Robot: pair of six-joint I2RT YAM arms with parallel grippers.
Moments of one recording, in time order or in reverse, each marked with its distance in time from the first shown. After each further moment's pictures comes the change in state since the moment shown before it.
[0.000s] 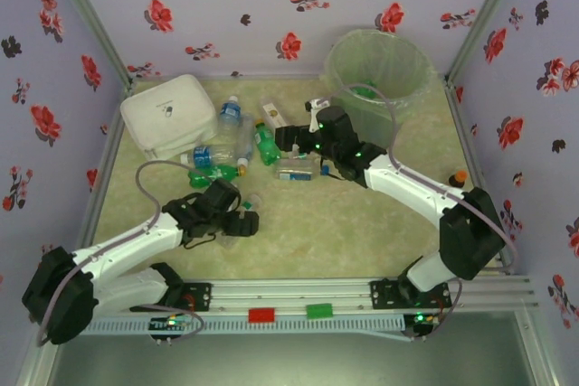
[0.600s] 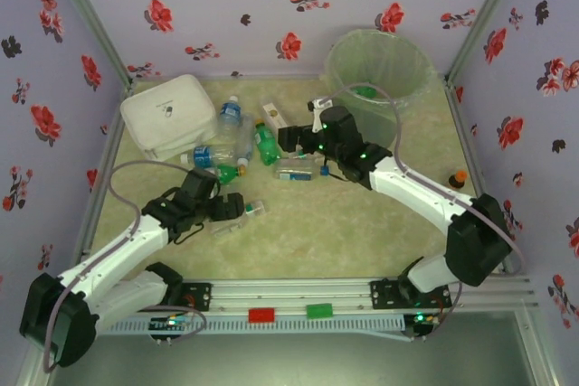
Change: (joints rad) left arm 0.190 -0.116 0.002 0.002 -0.020 0.017; right arm -0.001 -0.037 -0.011 -0.023 0.019 -0.027
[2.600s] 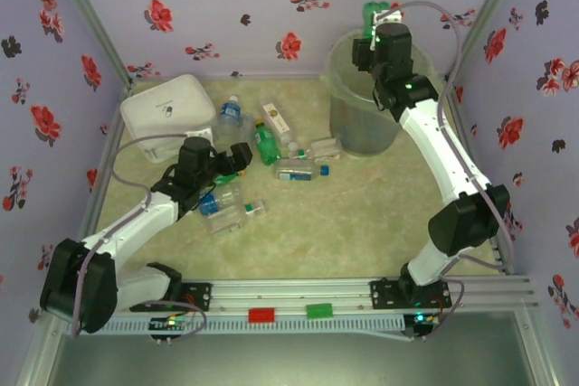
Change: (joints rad) left arm 0.132 0.232 0.093 0.593 0.060 -0.013; right arm -0.354 0.176 0.666 -0.337 0.331 -0.330
